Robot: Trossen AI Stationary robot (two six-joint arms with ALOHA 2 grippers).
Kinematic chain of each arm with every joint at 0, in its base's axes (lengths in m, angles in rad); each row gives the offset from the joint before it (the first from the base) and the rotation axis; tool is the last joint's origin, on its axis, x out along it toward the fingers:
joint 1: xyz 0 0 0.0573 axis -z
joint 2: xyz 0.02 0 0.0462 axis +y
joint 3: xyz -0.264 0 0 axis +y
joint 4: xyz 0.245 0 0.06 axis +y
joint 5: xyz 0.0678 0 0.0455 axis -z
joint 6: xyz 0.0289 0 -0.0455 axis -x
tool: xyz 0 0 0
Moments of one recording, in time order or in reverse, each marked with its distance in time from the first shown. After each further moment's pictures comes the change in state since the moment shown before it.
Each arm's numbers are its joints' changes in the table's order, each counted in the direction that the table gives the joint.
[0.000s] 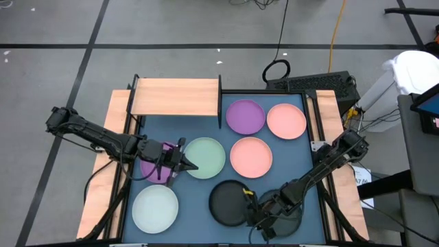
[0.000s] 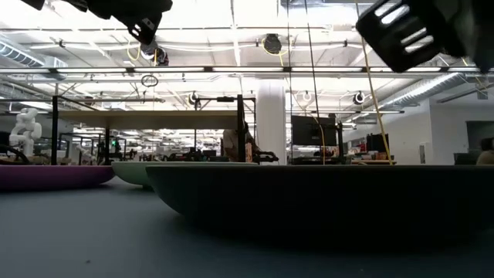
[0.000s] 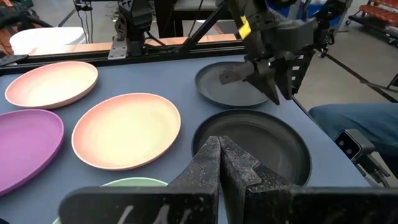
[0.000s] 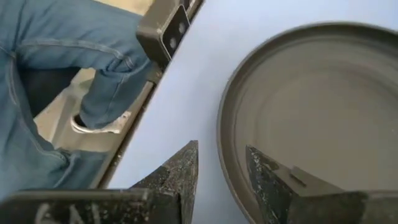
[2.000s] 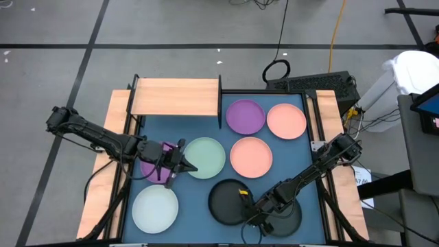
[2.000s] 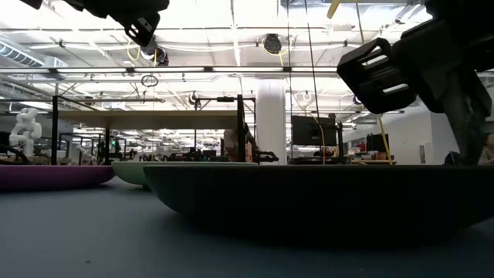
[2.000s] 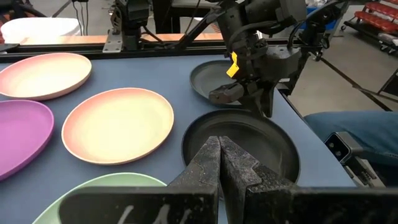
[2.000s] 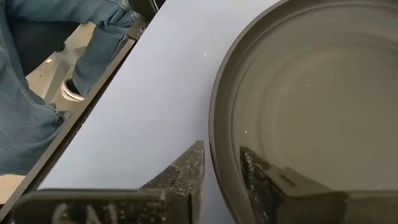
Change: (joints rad) left arm 0.016 0.000 0.000 0.007 0.000 0.053; right arm 0.052 0.075 0.031 -0.053 -0.078 0.149
